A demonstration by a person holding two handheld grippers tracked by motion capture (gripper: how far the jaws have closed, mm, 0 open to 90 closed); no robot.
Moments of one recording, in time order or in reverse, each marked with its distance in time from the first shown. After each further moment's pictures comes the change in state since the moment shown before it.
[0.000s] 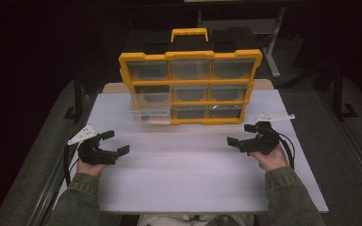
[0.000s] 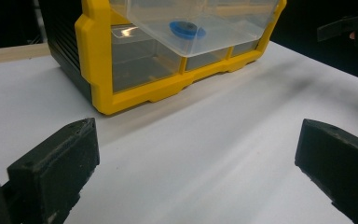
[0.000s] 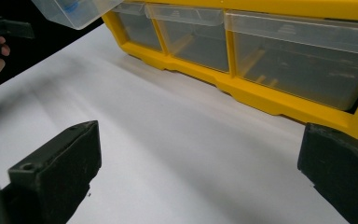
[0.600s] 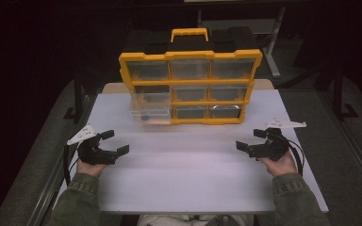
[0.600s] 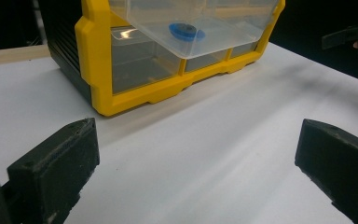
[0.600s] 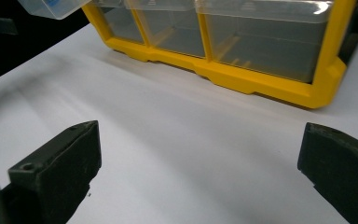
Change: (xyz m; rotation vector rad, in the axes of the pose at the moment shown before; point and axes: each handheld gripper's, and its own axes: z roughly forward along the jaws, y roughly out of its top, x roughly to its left) left arm 0.000 0.000 -0.001 -0.003 -0.003 0.002; right arm -0.013 -0.023 -0.019 -0.022 -0.047 0.031
